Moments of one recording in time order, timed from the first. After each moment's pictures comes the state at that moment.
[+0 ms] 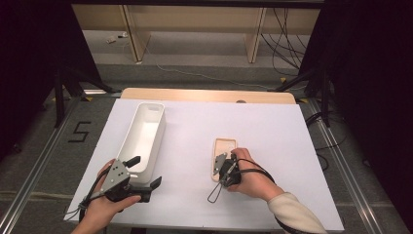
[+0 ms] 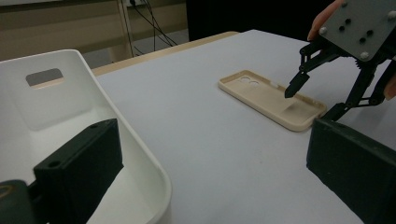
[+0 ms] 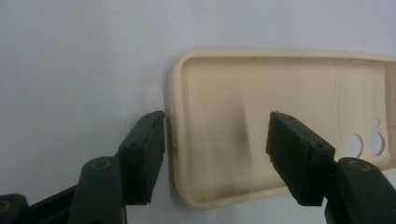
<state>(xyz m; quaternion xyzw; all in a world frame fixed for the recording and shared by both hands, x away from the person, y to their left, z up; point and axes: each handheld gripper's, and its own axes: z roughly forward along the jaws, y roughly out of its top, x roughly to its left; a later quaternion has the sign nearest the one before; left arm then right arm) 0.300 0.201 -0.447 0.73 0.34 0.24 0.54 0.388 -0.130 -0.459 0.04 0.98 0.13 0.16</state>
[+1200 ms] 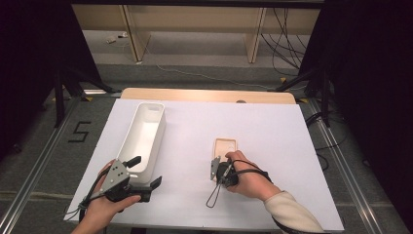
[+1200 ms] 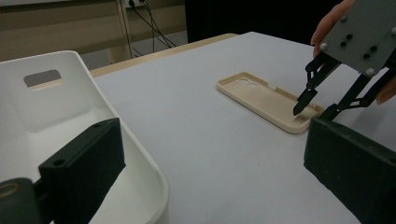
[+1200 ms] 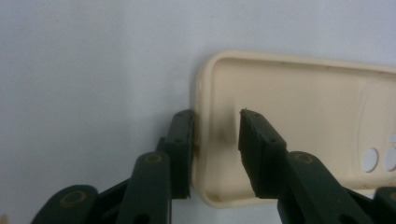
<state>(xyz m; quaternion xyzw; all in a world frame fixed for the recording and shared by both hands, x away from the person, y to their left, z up) 0.299 0.200 -0.446 0.72 0.34 0.24 0.55 0.381 -0.119 -0.459 0.01 0.99 0.08 0.14</state>
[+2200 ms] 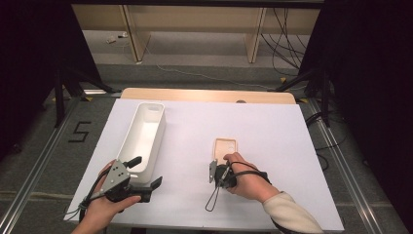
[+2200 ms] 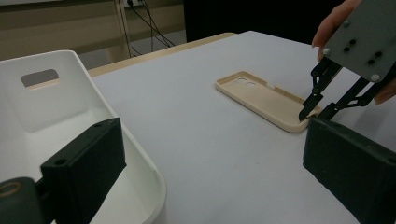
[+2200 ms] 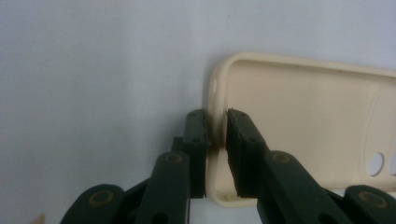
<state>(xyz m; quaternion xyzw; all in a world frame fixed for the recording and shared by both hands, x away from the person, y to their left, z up) 0.299 0.200 -0.446 0.73 0.34 0.24 0.55 0.377 -0.114 -0.459 -0.01 0.99 0.06 0.14</state>
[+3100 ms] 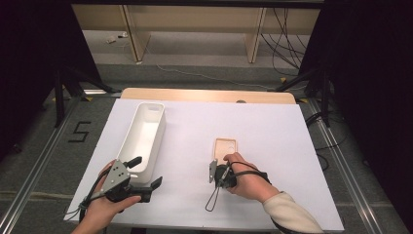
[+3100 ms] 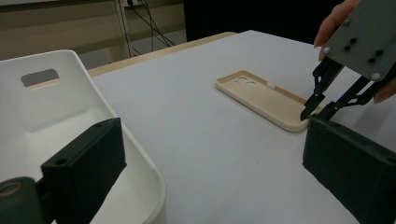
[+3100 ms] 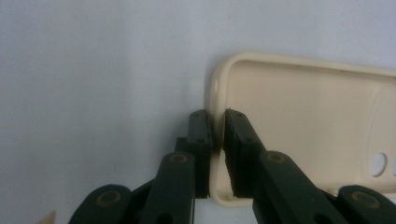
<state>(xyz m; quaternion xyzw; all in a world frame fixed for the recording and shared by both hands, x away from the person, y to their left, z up) 0.299 0.200 -0.447 0.73 0.34 0.24 0.55 0.377 -0.114 -0.459 -0.01 0.99 0.07 0.14</state>
